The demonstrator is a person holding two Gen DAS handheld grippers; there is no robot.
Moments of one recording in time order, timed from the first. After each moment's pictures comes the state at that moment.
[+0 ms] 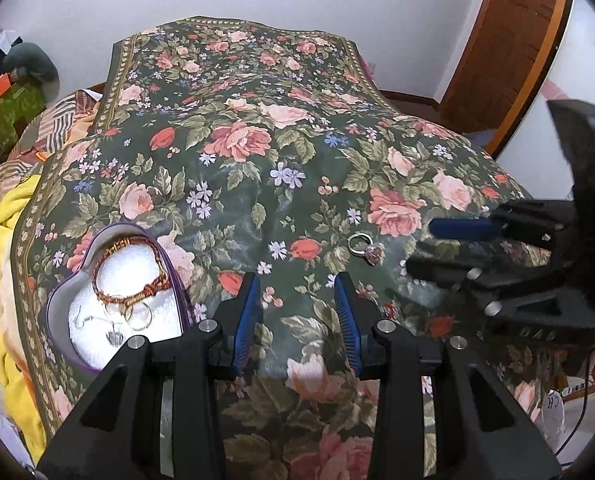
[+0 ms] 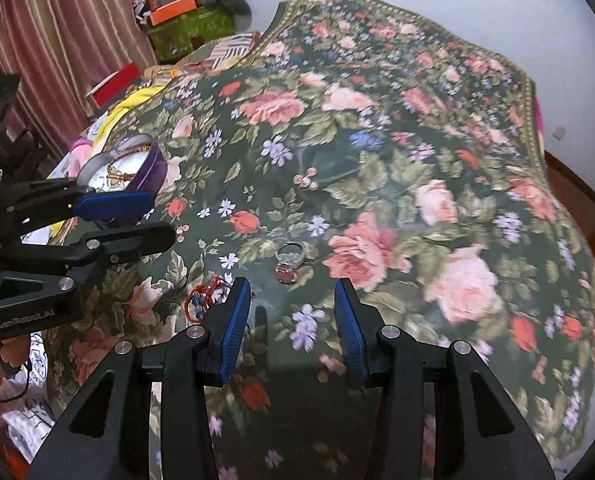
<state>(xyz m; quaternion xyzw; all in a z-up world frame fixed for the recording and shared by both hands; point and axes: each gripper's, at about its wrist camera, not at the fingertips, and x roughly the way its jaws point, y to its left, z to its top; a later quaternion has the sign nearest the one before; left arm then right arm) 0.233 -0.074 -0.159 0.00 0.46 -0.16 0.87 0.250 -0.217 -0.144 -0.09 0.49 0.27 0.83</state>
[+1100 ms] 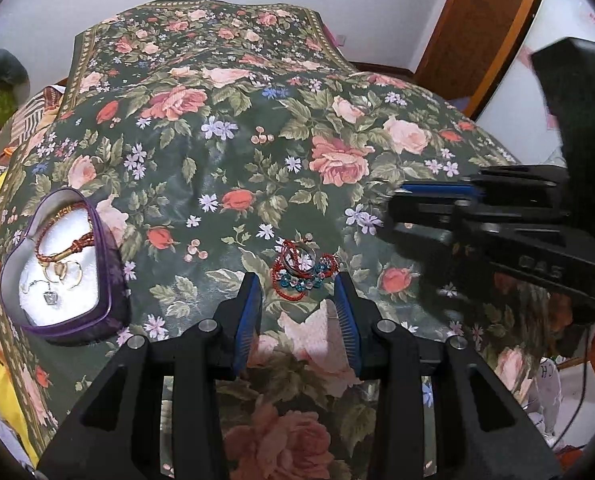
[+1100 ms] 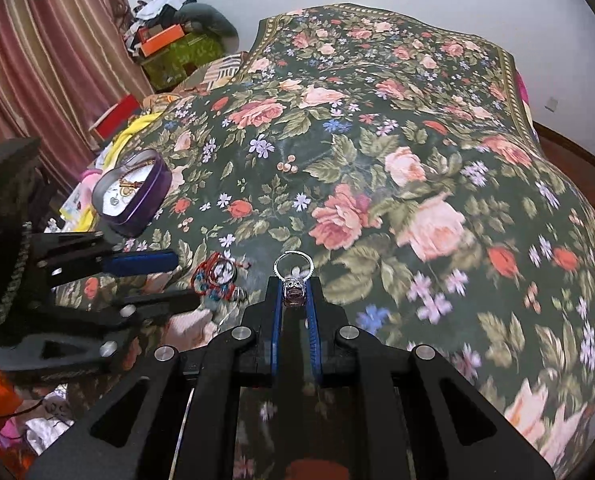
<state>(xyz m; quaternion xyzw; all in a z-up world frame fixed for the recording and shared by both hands) 0.209 -0.112 -0.179 0.03 0.49 -0.21 0.85 0.229 -0.257 -0.138 -0.02 0.48 0.26 0.84</state>
